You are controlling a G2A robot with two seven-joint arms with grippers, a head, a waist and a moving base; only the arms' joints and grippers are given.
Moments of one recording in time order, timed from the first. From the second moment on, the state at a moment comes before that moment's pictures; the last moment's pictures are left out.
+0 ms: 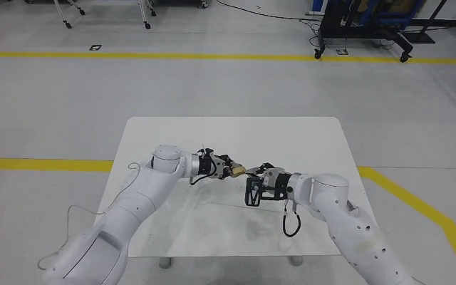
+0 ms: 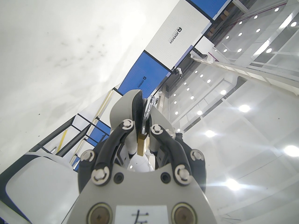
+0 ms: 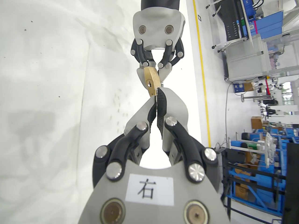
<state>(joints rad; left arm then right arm) 0.70 -1.34 -0.71 -0.77 -0.73 0.41 -1.01 -1.35 -1.11 1.16 -1.86 -1.95 -0.80 0.17</state>
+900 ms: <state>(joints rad) 0.68 -1.39 -0.72 -0.69 -0.73 0.43 -0.96 -1.35 -1.10 1.07 -1.92 -2.15 -0.78 0.19</state>
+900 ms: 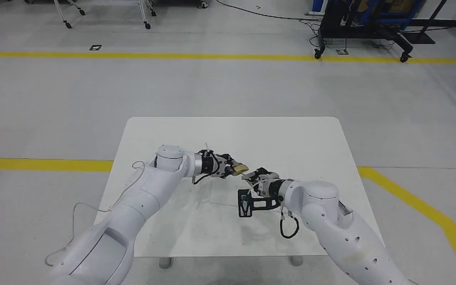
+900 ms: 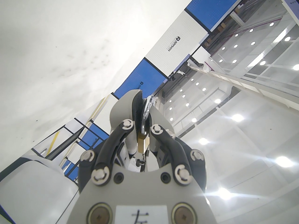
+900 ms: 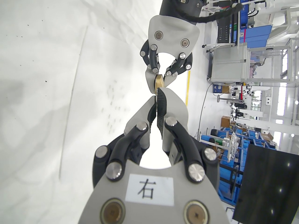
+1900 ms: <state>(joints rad) 0.68 -1.40 -0.74 -0.68 -0.69 0.39 -1.01 -1.34 -1.10 1.09 -1.90 -2.14 -0.77 0.19</state>
